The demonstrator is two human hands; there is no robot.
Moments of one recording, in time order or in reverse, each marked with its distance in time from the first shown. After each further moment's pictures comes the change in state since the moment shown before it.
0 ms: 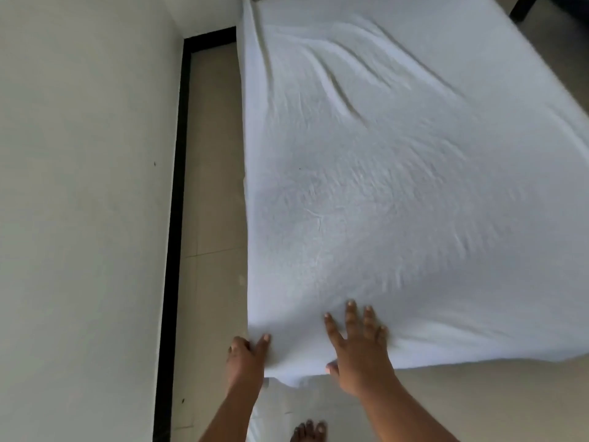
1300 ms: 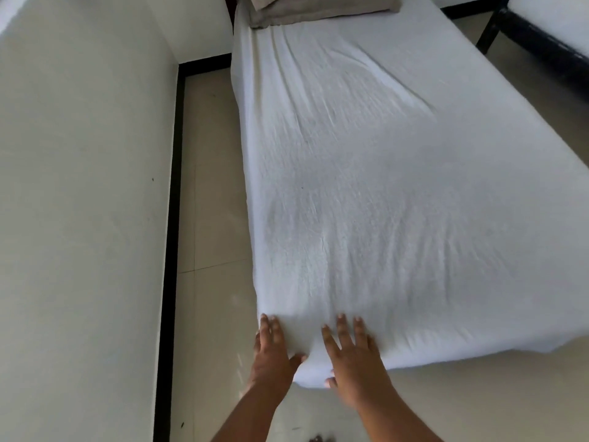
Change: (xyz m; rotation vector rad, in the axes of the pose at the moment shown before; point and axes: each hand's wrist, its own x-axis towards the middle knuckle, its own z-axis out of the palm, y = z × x) left_hand 0.004 -0.001 0.005 0.325 -0.082 0.536; right_hand -0.003 -0.040 0.032 0.051 0.070 0.024
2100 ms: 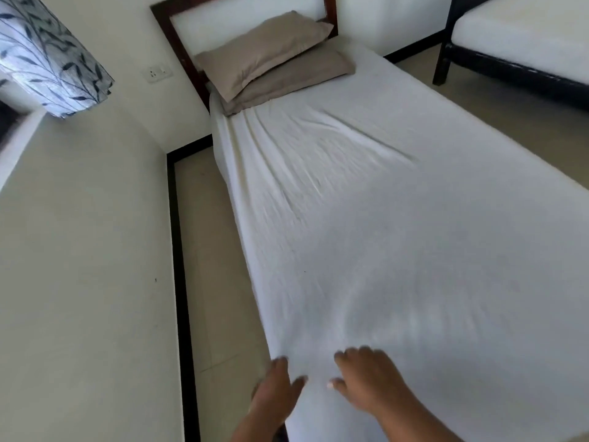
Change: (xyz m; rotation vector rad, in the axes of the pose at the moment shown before) left_hand 0.139 0.062 -0.126 0.184 -0.238 0.013; right_hand 0.096 -0.001 -0.165 0.045 0.088 -0.090
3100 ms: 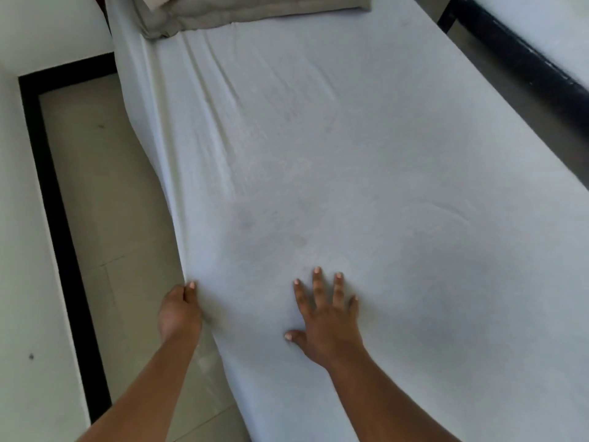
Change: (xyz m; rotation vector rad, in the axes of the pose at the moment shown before) left_hand 0.427 -0.040 -0.238 -0.411 0.437 -0.146; right_hand 0.385 -0.001 -0.104 -0.006 -0.032 0.342
